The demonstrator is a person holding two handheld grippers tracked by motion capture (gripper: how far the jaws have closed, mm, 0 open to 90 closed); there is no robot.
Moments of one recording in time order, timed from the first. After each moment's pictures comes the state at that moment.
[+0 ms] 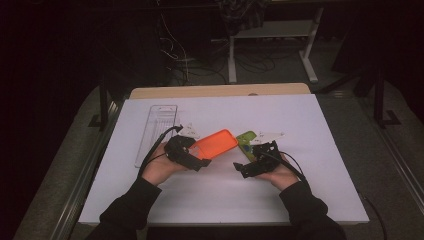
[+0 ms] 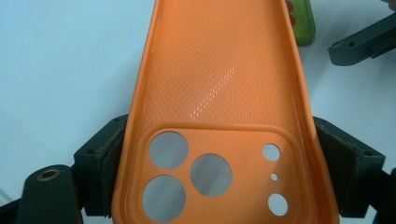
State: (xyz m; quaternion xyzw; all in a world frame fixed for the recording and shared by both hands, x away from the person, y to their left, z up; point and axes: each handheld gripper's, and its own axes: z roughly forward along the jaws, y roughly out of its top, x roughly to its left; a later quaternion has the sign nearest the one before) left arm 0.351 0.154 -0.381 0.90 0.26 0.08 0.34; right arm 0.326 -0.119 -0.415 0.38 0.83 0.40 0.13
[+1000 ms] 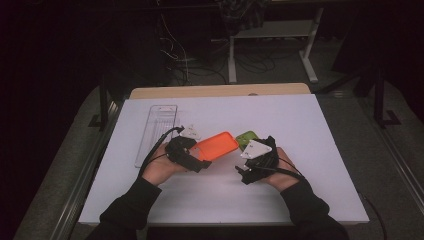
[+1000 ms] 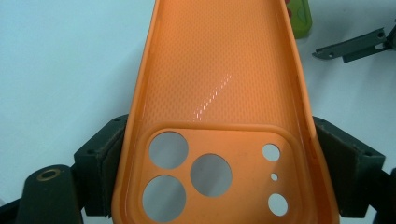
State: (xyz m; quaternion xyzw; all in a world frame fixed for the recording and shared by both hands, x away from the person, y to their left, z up) left arm 0.351 0.152 -0.383 0.91 0.25 0.07 0.33; right arm 0.313 -0.105 -0.416 0.23 0.87 0.32 0.29
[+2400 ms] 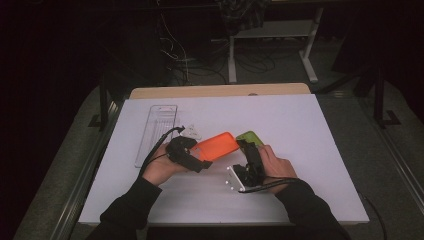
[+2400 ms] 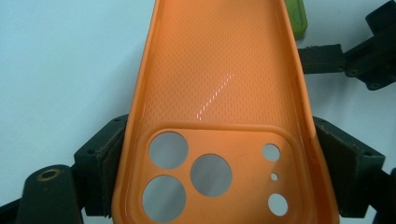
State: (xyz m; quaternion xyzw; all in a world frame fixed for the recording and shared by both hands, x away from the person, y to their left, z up) left arm 0.351 0.150 -0.383 0.90 0.25 0.07 0.34; right arm 0.283 -0.069 -0.432 -0.04 0.83 0.18 0.53
